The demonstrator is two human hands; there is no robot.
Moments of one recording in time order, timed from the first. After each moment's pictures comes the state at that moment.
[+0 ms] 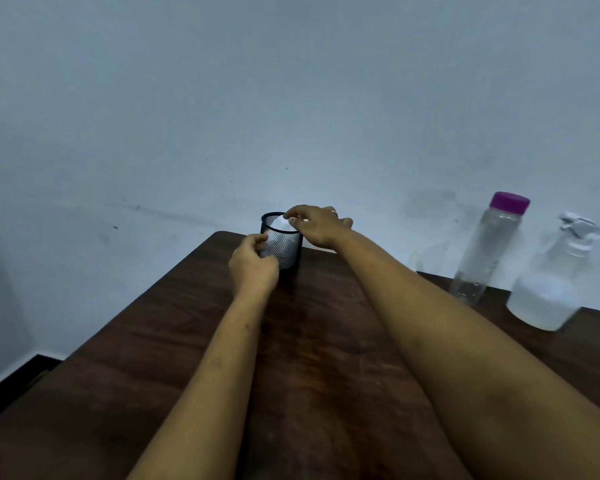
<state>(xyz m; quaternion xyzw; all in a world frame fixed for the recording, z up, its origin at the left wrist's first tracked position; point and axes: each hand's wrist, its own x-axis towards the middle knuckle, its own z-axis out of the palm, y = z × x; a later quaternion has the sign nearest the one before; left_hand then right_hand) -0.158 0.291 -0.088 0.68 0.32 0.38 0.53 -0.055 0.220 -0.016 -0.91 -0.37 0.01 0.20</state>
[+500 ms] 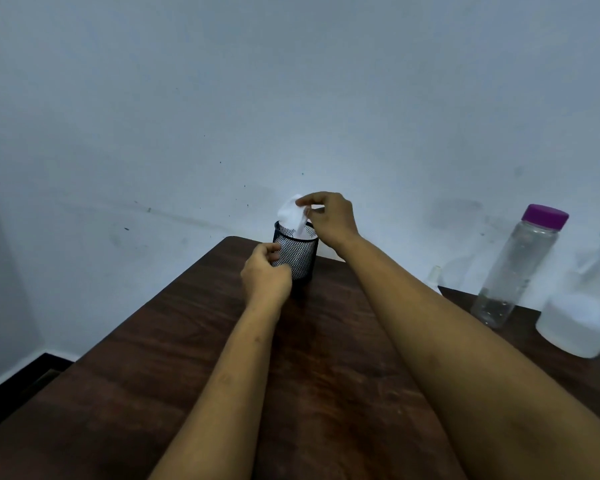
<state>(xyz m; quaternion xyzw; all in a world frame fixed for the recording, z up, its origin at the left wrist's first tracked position) -0.146 0.299 -0.095 0.65 0.32 0.39 0.57 -0.042 0.250 -0.018 -0.81 -0.35 -0.07 0.46</state>
